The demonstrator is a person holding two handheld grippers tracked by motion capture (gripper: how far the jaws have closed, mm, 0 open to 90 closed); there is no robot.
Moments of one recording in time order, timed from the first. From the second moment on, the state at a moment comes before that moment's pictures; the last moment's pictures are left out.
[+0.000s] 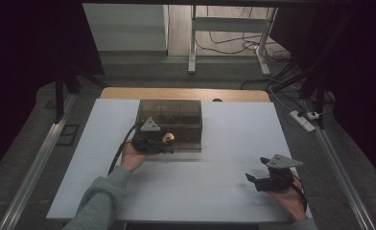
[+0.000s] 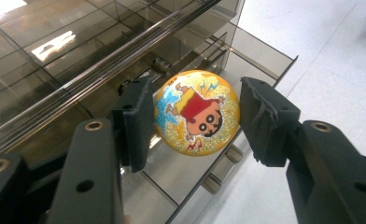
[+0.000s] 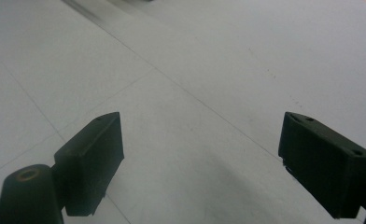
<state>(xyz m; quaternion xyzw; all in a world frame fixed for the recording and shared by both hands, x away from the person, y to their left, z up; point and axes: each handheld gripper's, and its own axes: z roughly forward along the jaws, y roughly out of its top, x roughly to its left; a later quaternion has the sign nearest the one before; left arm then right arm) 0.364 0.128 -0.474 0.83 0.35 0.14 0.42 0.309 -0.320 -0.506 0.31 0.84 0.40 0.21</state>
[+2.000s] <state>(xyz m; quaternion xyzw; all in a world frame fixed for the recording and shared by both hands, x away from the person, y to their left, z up) 0.333 0.147 -0.469 0.82 0.34 0.14 0.44 0.307 -0.320 -0.504 0.31 0.84 0.40 0.21</state>
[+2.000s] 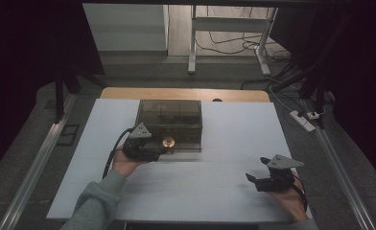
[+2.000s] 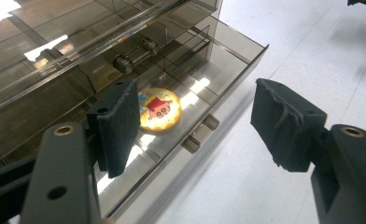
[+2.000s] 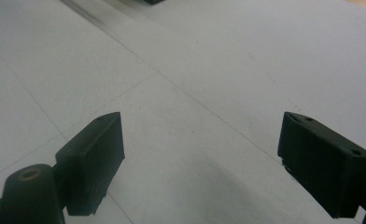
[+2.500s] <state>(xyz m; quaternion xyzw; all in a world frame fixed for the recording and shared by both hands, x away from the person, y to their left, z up) 0.317 0.157 -0.471 0.82 0.34 0.14 0.44 0.307 -0.321 -0.504 0.31 0.84 0.40 0.21</state>
